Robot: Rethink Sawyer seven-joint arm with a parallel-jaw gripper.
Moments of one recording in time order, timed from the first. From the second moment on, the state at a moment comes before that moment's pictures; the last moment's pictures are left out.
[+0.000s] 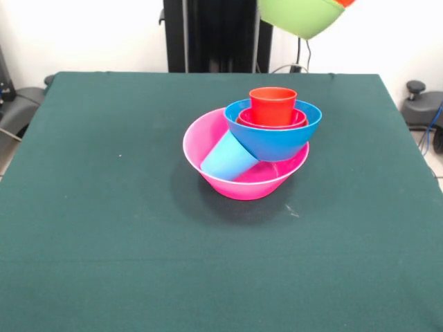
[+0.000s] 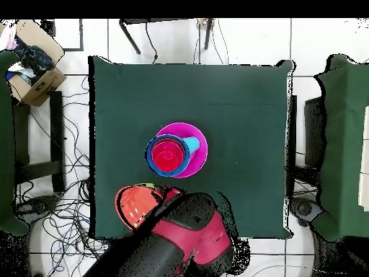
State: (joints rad) arm 0.38 -0.58 -0.77 1.64 -1.55 -1.17 2.85
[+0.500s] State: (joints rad) arm 0.18 -0.57 -0.61 1.63 -1.53 -1.28 2.89
